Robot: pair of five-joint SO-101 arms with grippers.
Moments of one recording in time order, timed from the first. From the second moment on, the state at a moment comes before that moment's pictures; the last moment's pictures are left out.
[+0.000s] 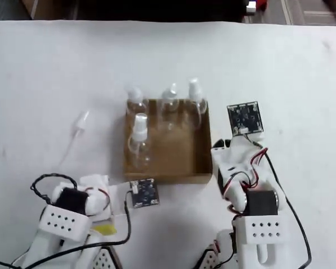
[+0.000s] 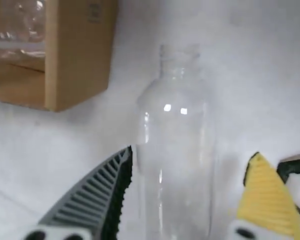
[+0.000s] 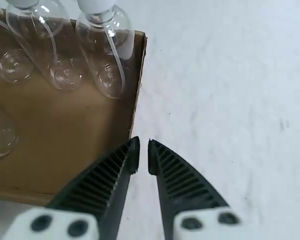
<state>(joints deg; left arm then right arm) 9.1 -65.5 79.4 73.8 -62.8 -4.9 -68.7 64.2 54.9 9.2</state>
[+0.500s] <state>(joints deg) 9.1 -65.3 78.5 74.6 -63.3 -4.9 -68.7 64.2 54.9 9.2</state>
